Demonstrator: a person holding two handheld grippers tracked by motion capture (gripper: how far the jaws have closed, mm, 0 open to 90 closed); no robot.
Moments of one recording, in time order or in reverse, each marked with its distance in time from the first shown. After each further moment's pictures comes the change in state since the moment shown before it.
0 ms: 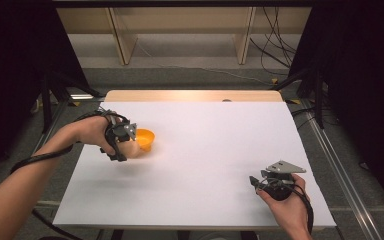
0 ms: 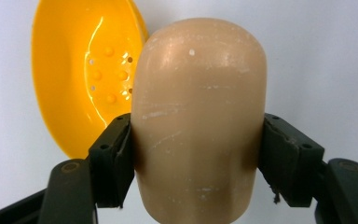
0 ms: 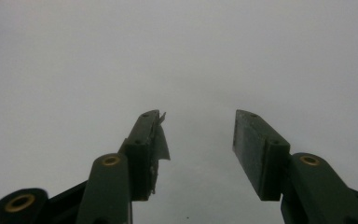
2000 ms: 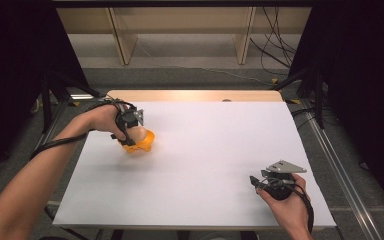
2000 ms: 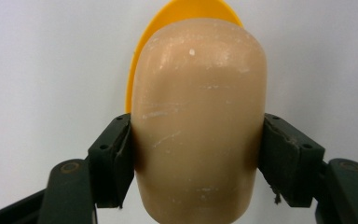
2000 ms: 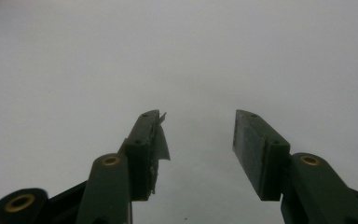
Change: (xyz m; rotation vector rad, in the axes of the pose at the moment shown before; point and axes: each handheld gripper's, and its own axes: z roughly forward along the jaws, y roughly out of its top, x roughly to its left) left arm 0.048 0.015 0.015 -0.010 0.068 -0.052; right arm -0.001 0.000 0.002 -0.012 0.002 -0.007
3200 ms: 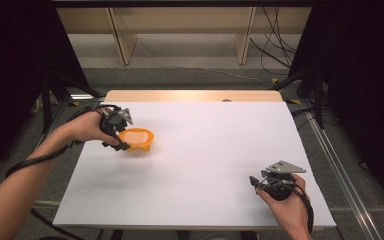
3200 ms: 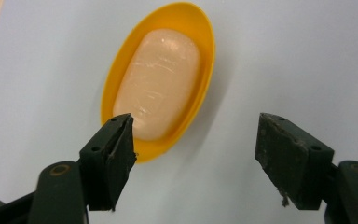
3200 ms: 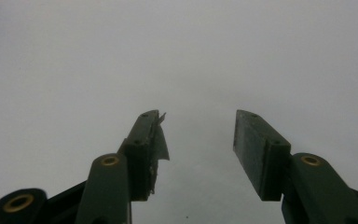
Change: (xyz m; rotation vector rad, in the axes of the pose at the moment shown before) left arm -0.038 -0.031 -0.033 -0.140 0.060 -0.241; right arm 0.002 0.000 -0.003 0.027 -0.006 0.018
